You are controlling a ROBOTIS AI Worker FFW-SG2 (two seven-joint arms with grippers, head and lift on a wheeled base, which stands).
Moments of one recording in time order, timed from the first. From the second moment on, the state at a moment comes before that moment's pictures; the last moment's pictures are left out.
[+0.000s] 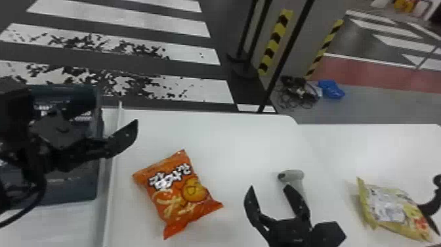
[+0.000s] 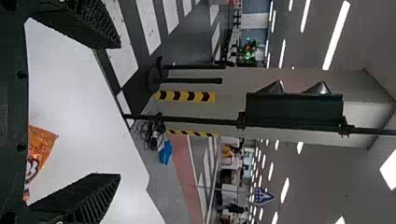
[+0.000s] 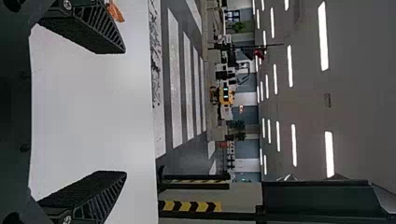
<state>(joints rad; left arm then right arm) 0.09 0.36 -0.18 -2.10 0.34 0.47 -0.33 0.61 -0.08 -0.10 -1.81 -0.18 -0.29 0.09</state>
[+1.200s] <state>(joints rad) 0.60 0.30 0.08 -2.10 0.35 -0.03 -0.23 0.59 -0.10 -0.07 -1.83 -0.19 -0.29 0.12</state>
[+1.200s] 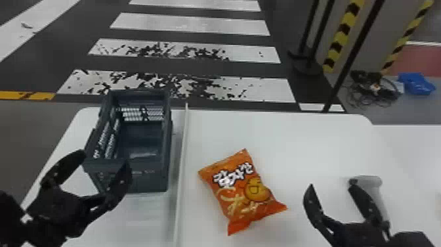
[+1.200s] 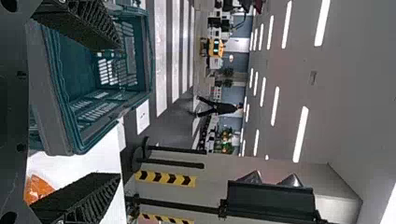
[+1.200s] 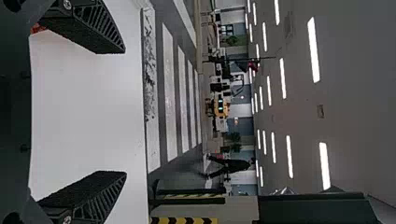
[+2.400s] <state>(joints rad) 0.64 0.27 0.09 -2.00 0.35 -0.11 -0.23 0.40 -0.11 -0.21 -2.10 -0.46 0.99 0.35</state>
